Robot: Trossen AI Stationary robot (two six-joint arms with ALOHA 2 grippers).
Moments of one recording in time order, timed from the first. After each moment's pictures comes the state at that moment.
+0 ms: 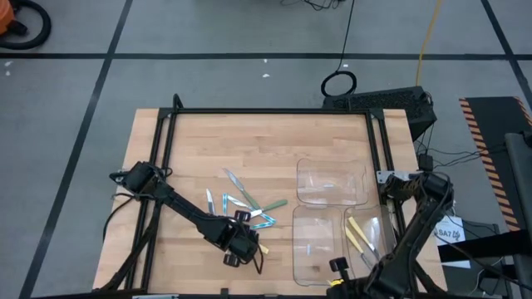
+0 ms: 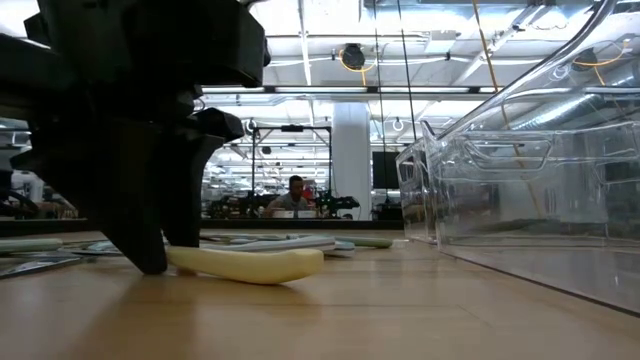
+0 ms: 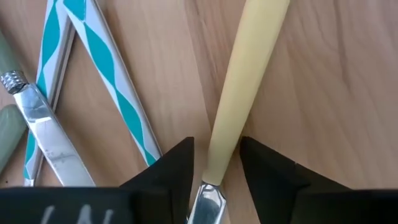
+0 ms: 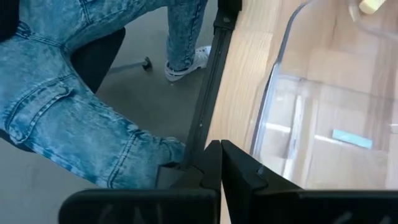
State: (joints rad) left arm -0.52 2.02 1.27 -0.59 -0.18 -0.26; right arm 1.01 1.83 1.47 -0.77 0.29 0.73
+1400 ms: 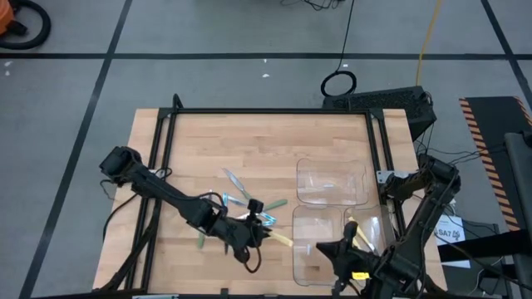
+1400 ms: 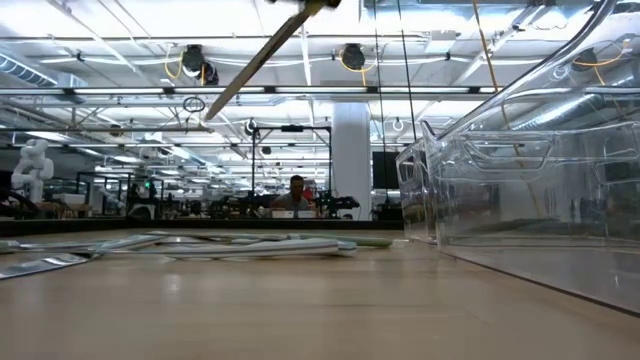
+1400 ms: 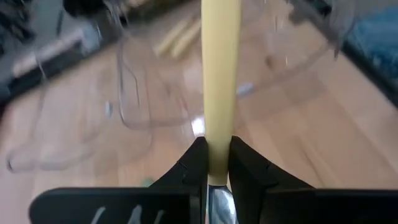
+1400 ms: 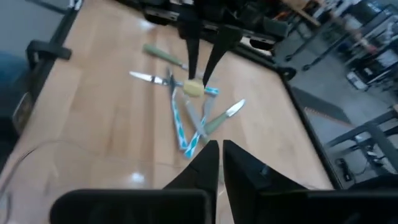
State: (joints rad) left arm -0.49 1.73 1.27 -0.21 -0.35 0.16; right arm 1.00 1.69 1.46 -1.01 1.09 0.65
